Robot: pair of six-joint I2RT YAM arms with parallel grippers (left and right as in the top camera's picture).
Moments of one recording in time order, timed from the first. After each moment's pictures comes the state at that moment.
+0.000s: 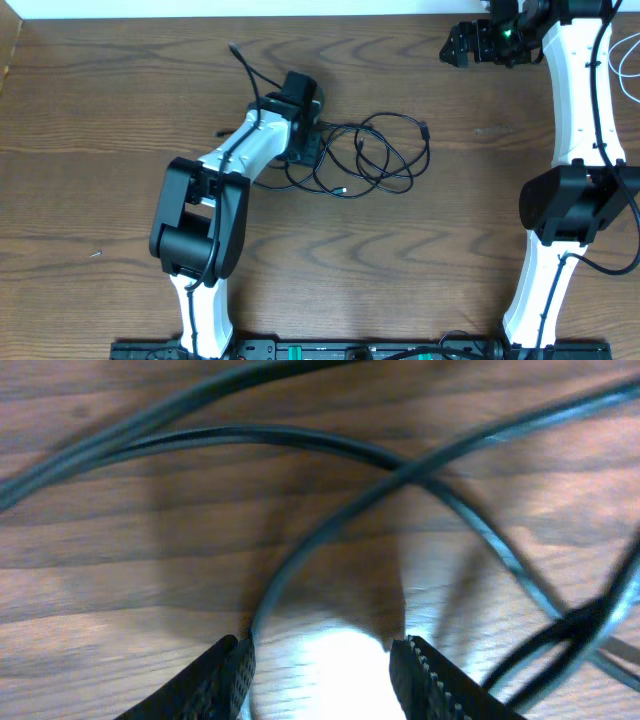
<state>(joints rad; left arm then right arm) -0.33 2.07 1.42 -0.70 0.02 -0.08 -0.01 2.27 2.44 -1.34 -0.39 -0.09</state>
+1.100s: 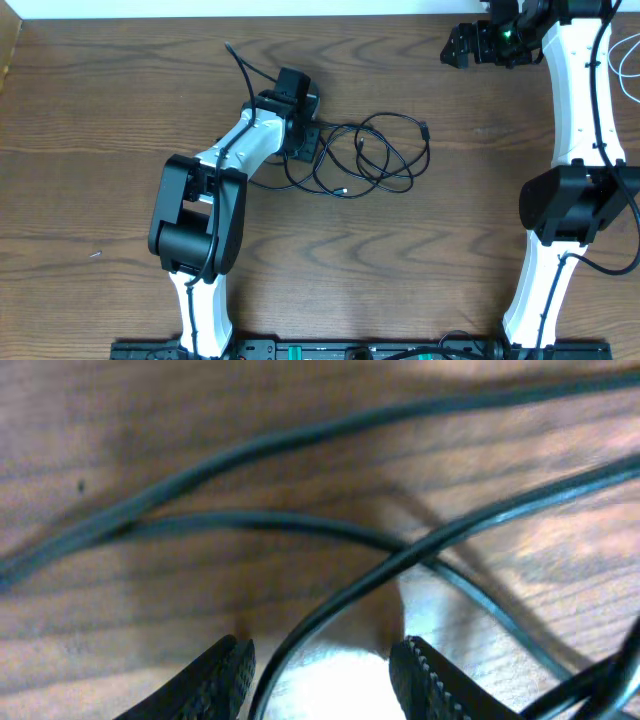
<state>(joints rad) -0.31 2.08 1.42 -0.62 0.08 -0.01 -0.01 2.27 2.44 -1.35 -0.37 -0.09</state>
